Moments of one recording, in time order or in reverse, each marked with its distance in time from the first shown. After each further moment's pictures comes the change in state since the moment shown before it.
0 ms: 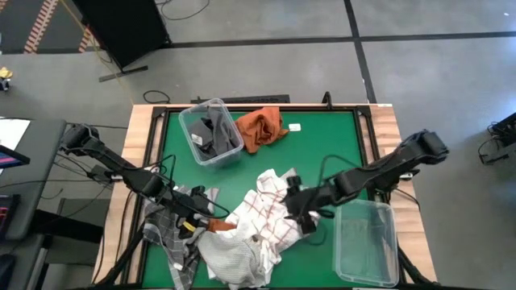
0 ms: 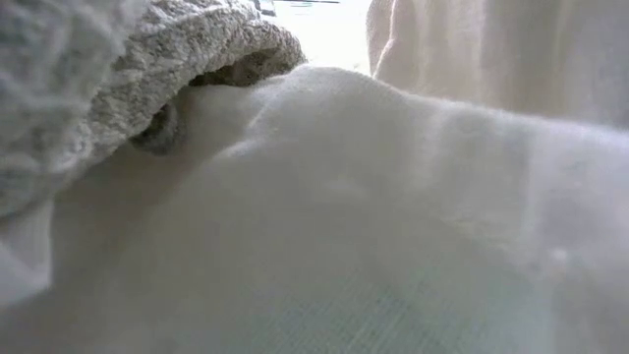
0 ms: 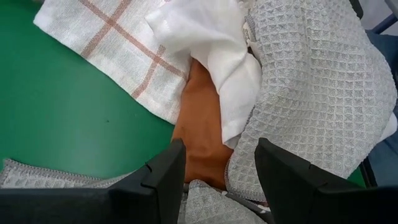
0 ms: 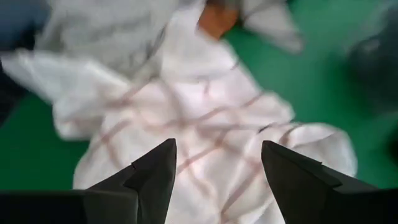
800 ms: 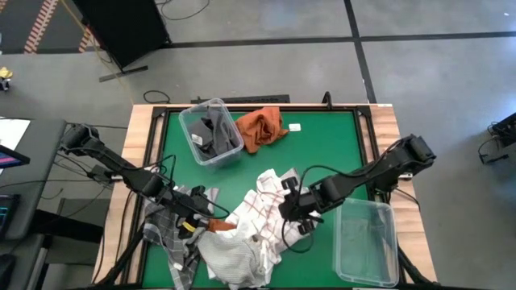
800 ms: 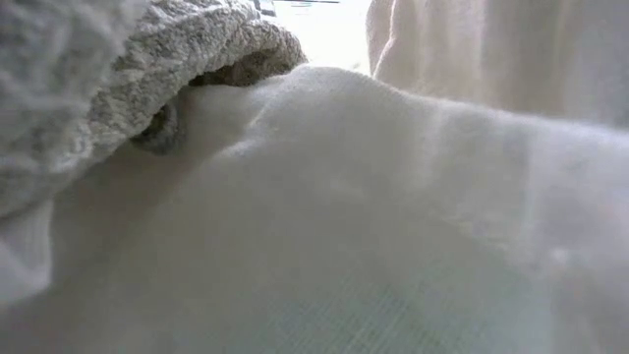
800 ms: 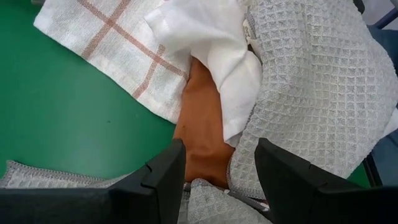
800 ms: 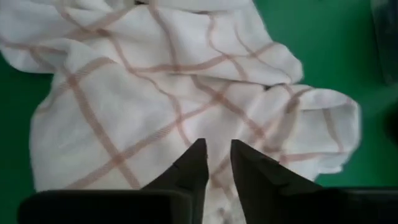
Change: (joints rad) left arm 0.000 0.000 0.001 -0.006 -0.001 0.020; right arm 0.013 0.158 0.172 -0.275 0.037 -0.063
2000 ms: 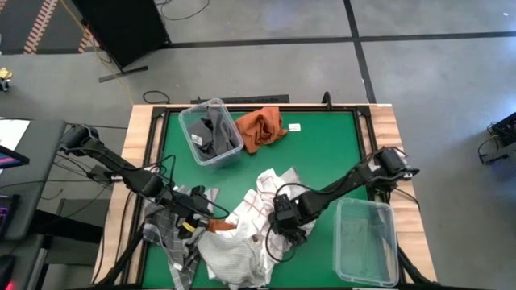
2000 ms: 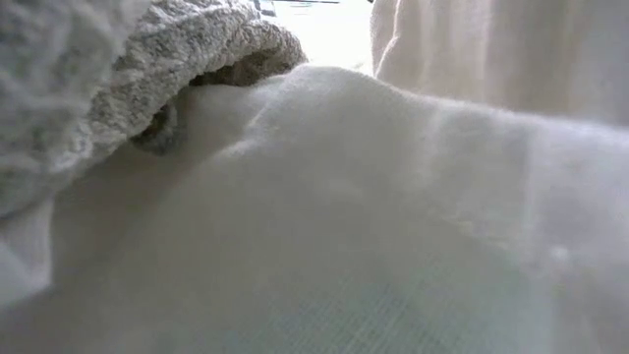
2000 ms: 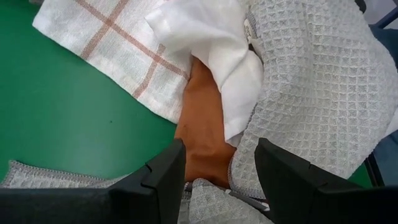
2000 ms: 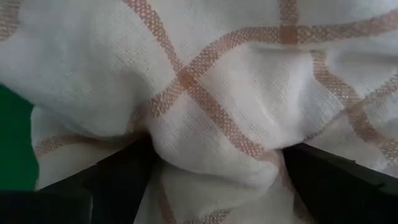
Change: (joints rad) left arm 0.000 0.000 0.000 -0.001 -0.003 0.003; right arm -0.024 0.342 0.007 0.099 -0.144 0.032
